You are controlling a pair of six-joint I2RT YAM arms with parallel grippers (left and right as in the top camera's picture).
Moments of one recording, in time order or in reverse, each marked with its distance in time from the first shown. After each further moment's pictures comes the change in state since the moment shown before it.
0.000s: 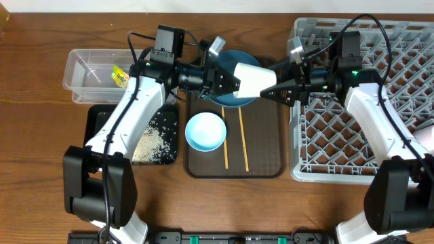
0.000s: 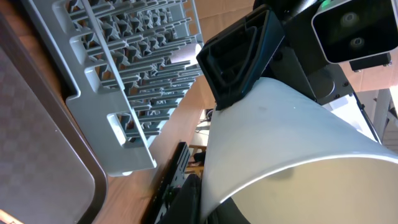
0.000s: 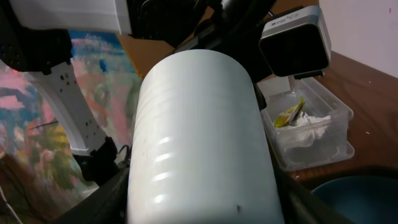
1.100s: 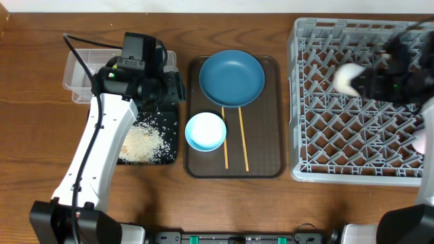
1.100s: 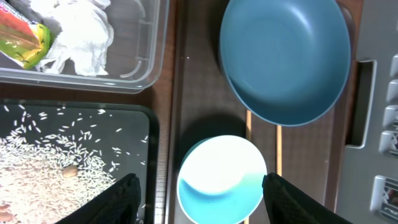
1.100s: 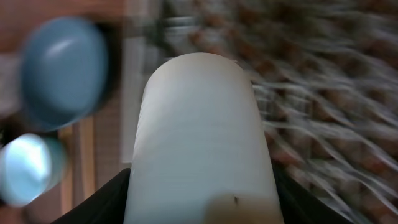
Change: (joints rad) left arm 0.089 -0.233 -0.002 -0.423 -1.119 0.101; right arm -0.417 -0.174 0.236 -0.655 1.212 0.413
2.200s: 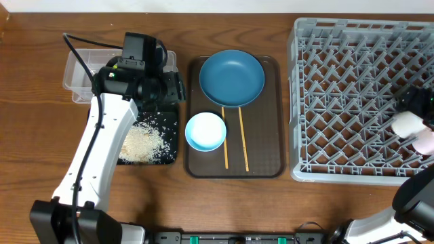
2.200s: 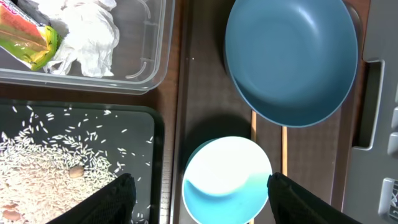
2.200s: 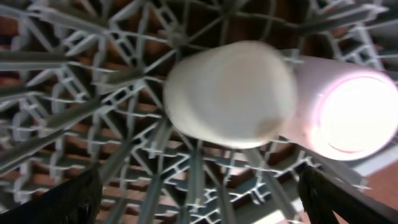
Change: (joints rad) left arm 0.000 0.001 0.000 -0.003 -0.016 0.006; right arm -0.239 0.225 0.000 0.020 0.320 0.169
